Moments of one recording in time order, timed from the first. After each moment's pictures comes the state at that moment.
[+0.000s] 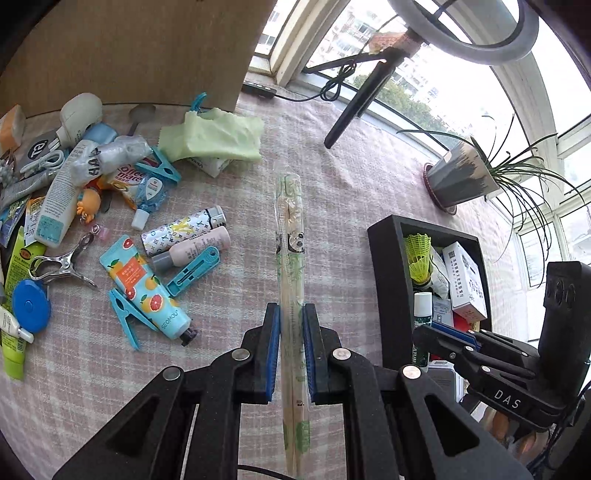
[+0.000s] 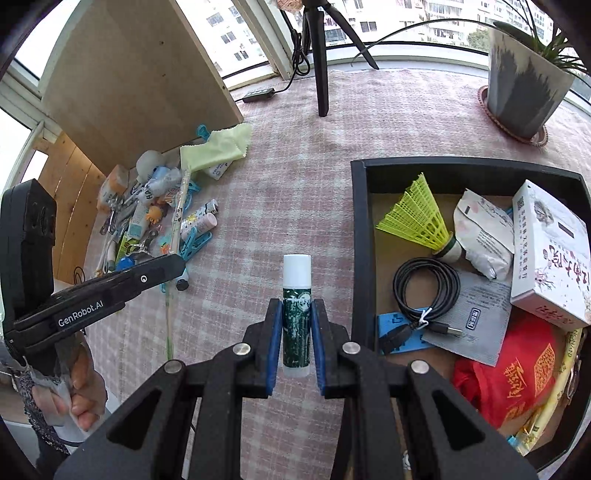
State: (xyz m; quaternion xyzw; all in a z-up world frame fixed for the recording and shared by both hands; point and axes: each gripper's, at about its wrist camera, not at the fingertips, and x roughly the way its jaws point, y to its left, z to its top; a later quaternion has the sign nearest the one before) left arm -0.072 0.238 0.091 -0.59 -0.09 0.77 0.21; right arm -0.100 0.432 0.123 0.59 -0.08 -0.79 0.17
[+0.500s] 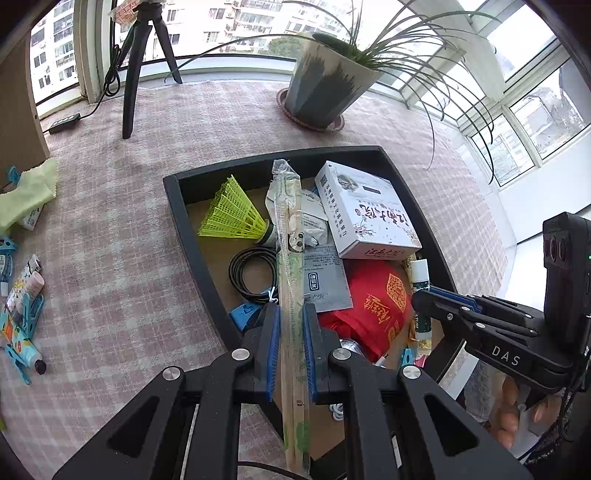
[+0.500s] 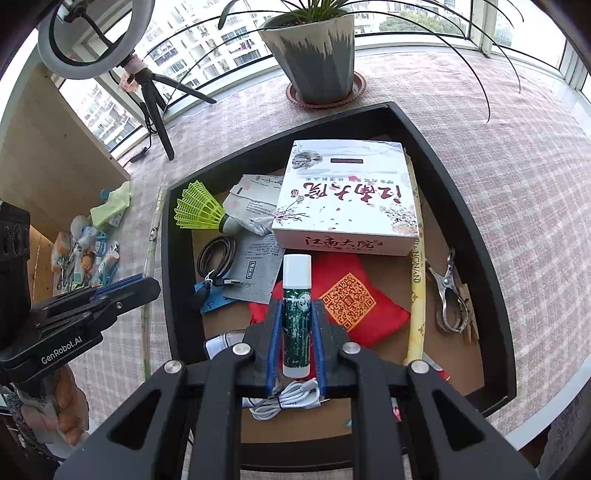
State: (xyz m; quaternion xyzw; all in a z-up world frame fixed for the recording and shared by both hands) left arm -0.011 0.417 0.108 -0.59 0.04 0.73 0.35; right arm -0.057 0.600 0.132 0.58 -0.13 -0.81 0.03
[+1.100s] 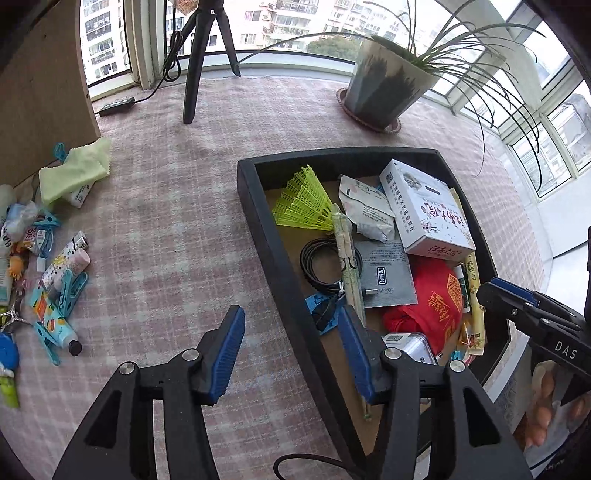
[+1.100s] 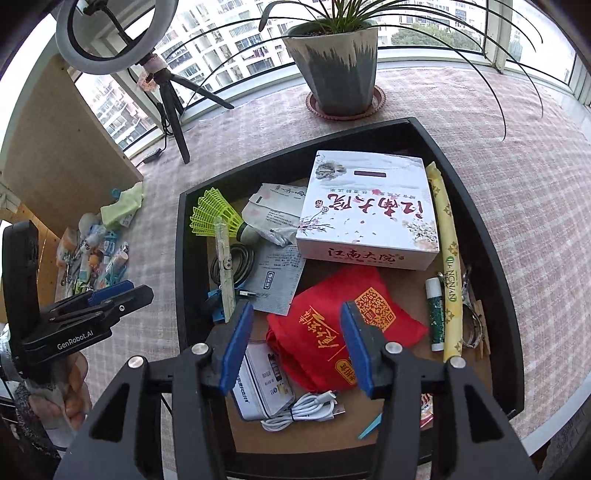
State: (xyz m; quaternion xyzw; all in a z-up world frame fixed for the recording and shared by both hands) left arm -0.027 0.367 0.086 -0.59 0.05 0.76 0.27; right arm -0.066 0.563 0.137 0.56 -0.11 -0.82 0.07
